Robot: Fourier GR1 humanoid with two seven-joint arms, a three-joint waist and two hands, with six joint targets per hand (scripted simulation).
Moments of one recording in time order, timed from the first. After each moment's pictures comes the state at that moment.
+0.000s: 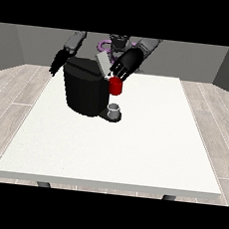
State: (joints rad) left arm -1.23 0.43 0.11 -0.66 -0.72 -0.42 -0.06; right arm -0.44 -0.06 -0.04 -1.30 0.18 -0.18 0.03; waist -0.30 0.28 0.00
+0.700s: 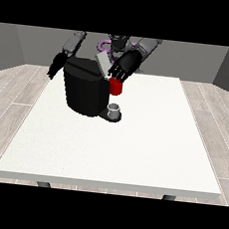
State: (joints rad) left arm -1.26 0.42 0.11 -0.64 -0.74 -0.43 -0.06; right arm -0.45 -0.08 -0.07 -1.25 0.17 -0.18 -0.01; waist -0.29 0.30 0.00
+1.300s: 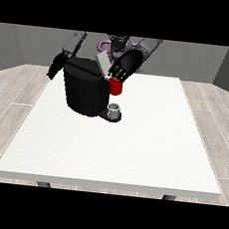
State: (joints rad) left arm -1.28 0.45 0.12 -0.64 -0.75 -0.39 -0.11; right arm -0.46 -0.07 -0.07 -1.25 0.17 -0.19 -0.01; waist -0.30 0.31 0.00
